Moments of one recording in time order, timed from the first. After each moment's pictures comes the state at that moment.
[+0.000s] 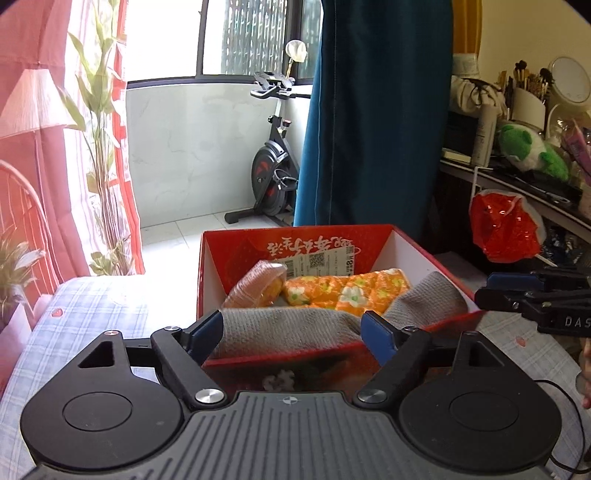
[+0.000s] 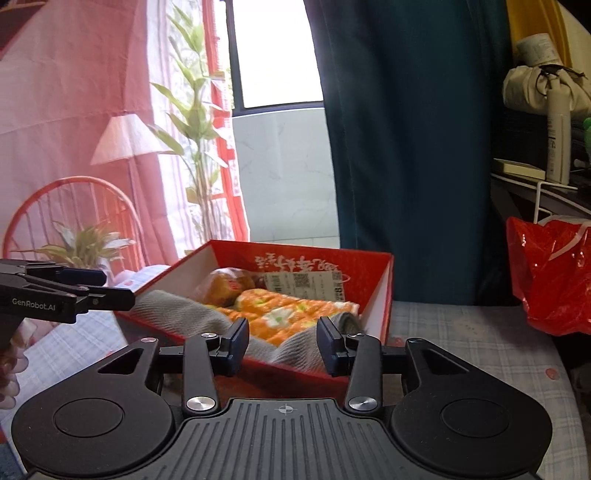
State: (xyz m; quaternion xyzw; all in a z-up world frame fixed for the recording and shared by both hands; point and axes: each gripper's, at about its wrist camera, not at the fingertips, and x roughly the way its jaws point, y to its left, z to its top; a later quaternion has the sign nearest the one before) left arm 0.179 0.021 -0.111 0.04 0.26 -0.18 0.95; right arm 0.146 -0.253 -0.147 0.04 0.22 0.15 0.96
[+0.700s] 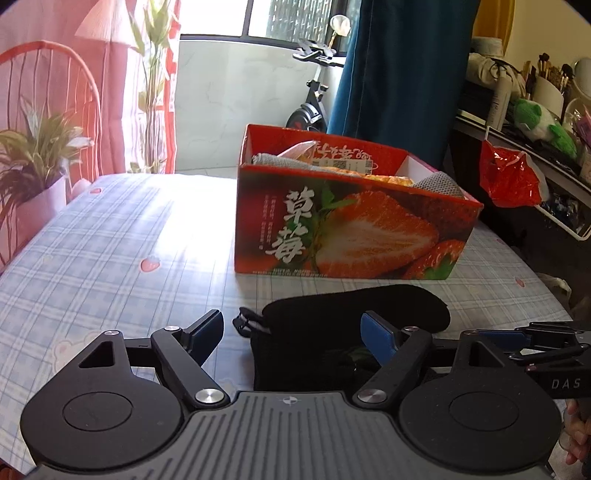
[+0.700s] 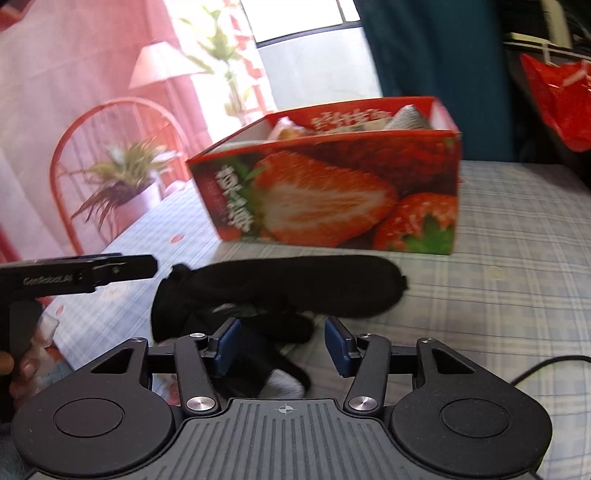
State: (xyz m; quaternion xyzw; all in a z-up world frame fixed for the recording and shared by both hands) left arm 0.077 0.056 -0.193 -0.01 0.31 -0.13 0.94; right arm 0.050 -0.203 -0.244 0.09 0.33 0.20 0.92
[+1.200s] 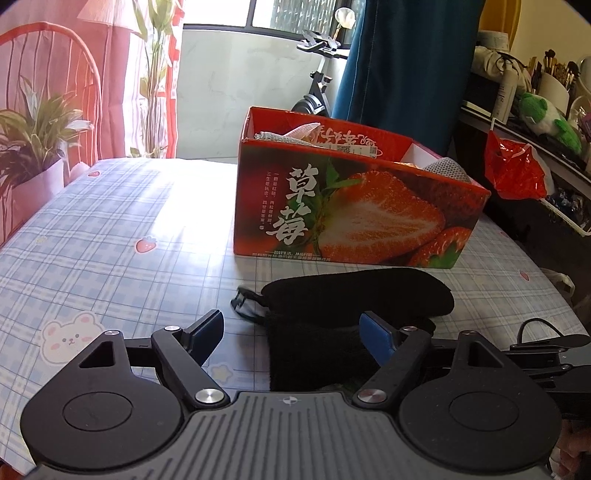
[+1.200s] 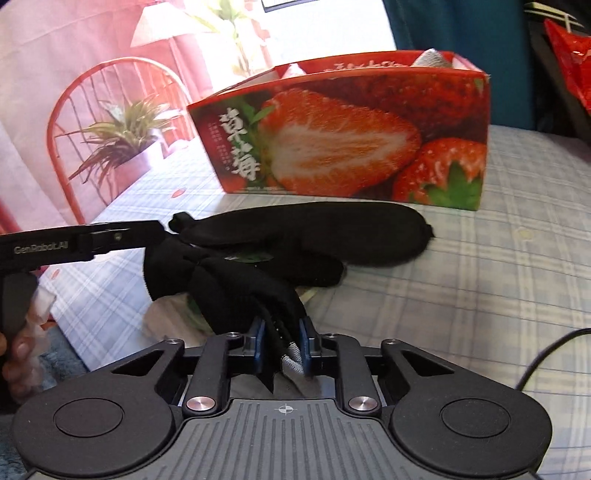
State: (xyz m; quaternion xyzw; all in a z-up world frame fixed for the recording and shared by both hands) left arm 0.078 0.051 -0.208 -0.02 0.32 -0.12 0.94; right arm 0.057 -0.192 -0.272 0.08 0.38 0.21 0.90
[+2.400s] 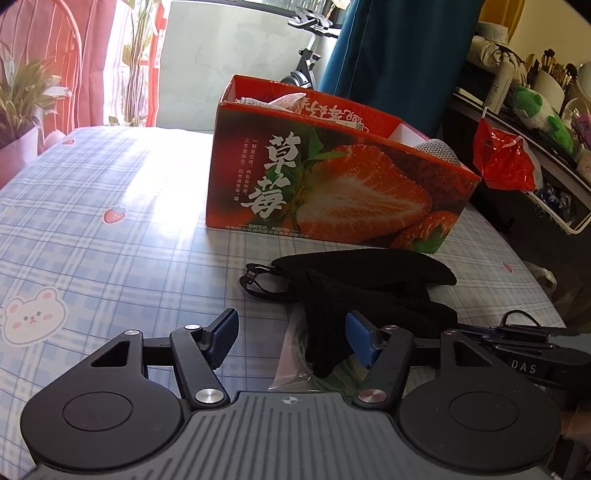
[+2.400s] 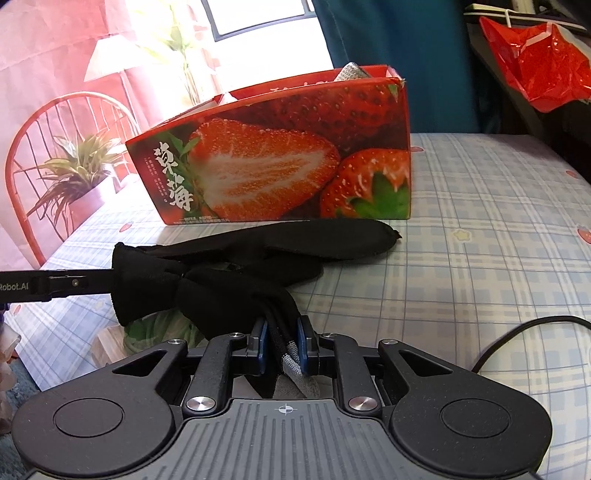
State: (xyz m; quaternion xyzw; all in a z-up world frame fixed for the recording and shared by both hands) left arm 0.095 0.045 -0.223 -0.05 0.36 -0.16 0.92; right arm 0.061 -0.226 -0.281 0.10 0.35 0.14 0.92
